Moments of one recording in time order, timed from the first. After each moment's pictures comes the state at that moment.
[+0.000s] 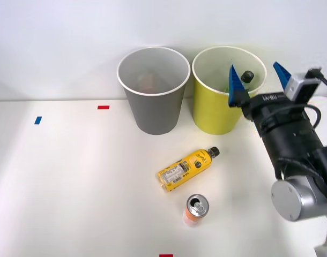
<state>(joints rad) 0.08 -0.24 0.09 -2.07 -0.38 0.03 1.66</state>
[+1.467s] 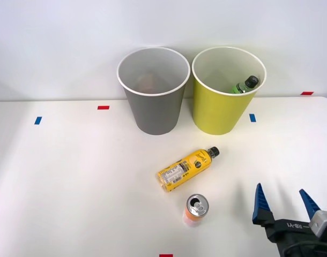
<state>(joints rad) 0.78 -0.17 0.18 -2.05 -0.34 -0.26 1.65</state>
